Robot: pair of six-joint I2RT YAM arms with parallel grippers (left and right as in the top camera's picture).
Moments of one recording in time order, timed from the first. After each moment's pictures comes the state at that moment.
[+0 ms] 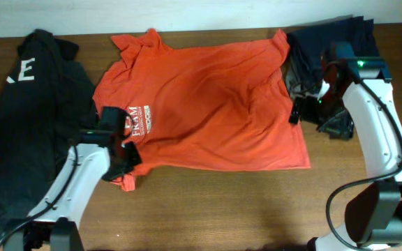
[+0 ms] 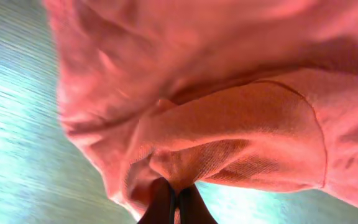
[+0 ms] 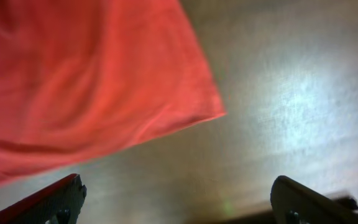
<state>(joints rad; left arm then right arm) -0.07 1.52 0.94 -0.88 -0.02 -0.51 -0.04 1.74 1.57 -1.43 -0.03 0.34</state>
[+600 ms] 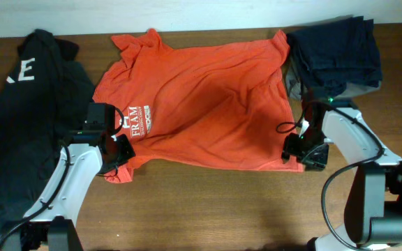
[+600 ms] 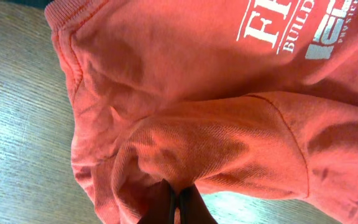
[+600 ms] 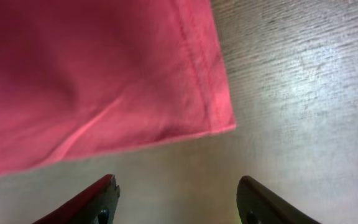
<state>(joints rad) -0.02 1.52 0.94 -0.78 -0.02 -0.46 -0.02 1.74 1.11 -1.10 -0.08 0.34</state>
